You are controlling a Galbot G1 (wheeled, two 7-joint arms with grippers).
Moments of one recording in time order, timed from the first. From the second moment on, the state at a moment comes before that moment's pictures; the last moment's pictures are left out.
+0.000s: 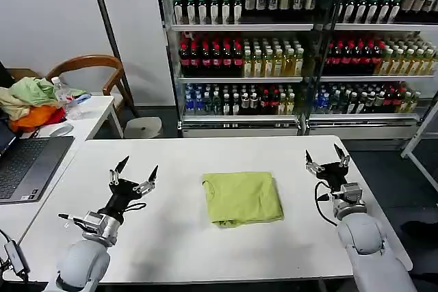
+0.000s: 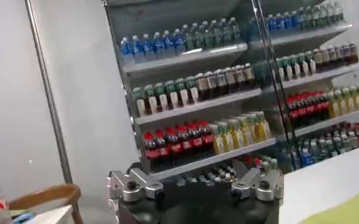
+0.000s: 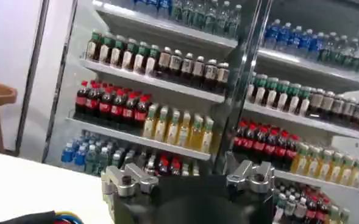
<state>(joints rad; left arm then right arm) 1.24 -1.08 -0.48 -1.86 -0.24 -0.01 0.05 -1.04 1.13 0.50 1.71 0.18 -0.16 0.04</state>
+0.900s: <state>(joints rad) 1.25 -1.08 -0.52 -1.85 -0.24 -0.04 0.09 -1.06 1.13 0.53 1.69 0.08 -0.08 -0.01</state>
